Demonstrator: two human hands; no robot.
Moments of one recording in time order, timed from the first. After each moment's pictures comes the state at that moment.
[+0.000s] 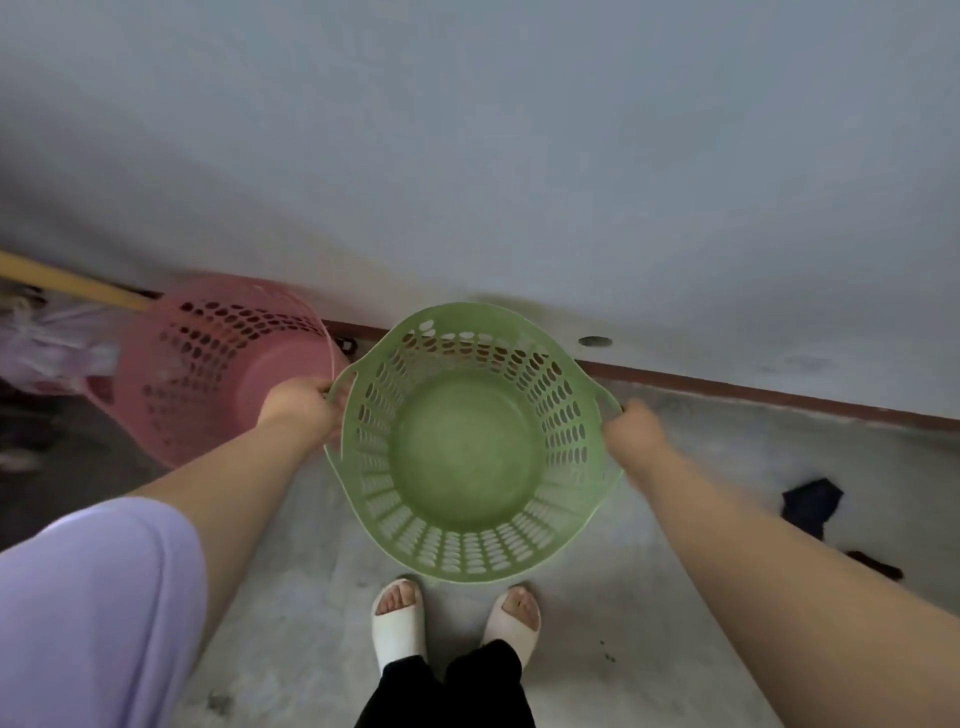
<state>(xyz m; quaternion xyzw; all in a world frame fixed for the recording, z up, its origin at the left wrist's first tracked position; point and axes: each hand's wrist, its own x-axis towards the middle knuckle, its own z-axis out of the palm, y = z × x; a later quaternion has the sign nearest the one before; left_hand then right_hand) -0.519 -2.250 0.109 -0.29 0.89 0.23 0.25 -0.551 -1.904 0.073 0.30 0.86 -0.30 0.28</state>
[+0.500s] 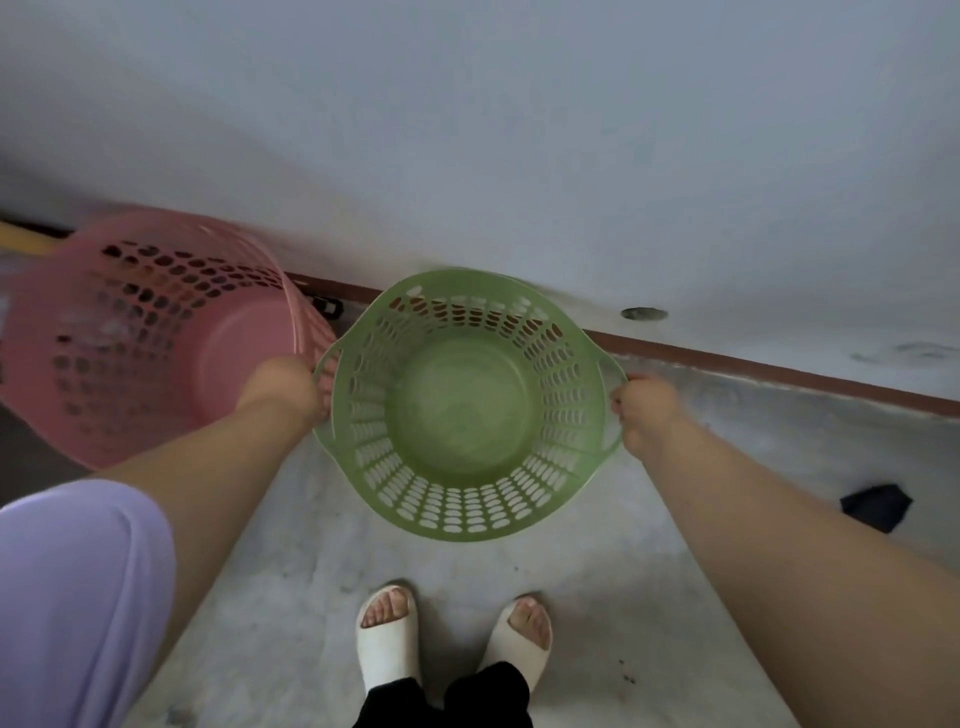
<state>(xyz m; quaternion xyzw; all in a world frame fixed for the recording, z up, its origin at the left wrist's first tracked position) -0.562 -2.274 -0.047 -0.26 0.90 0.09 0.33 -0.607 -1.928 -0.059 0.43 0.70 -0.53 0.22</state>
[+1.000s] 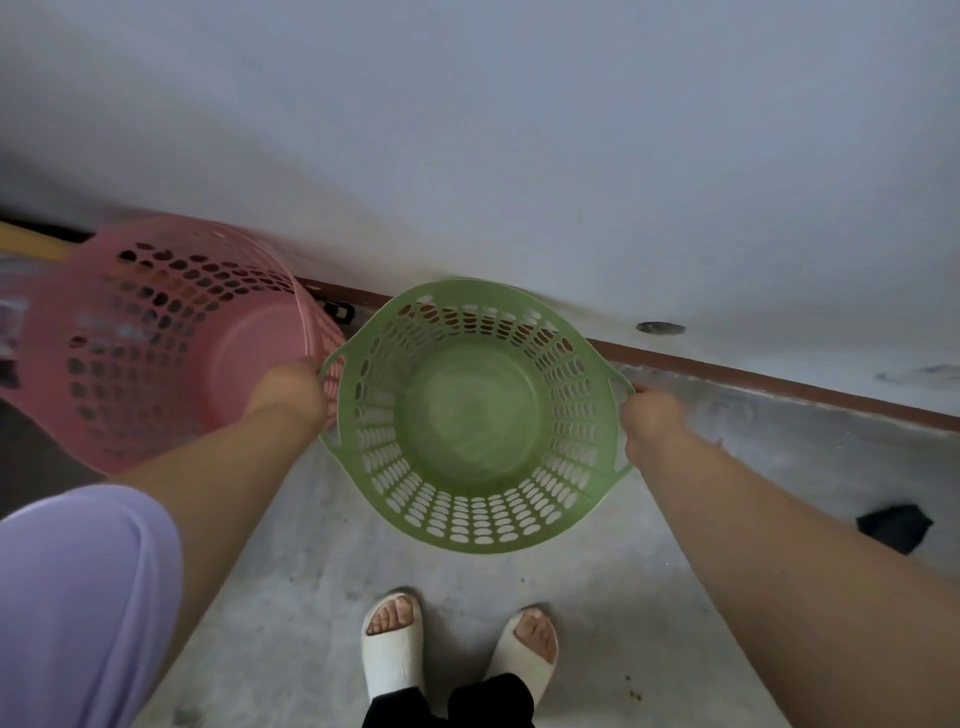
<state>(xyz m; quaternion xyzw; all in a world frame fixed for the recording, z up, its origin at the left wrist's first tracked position) -0.570 -2.283 -0.059 -0.27 0.91 0.11 0.31 -0.621 -1.928 -0.093 0.45 0.74 -0.44 0.26</state>
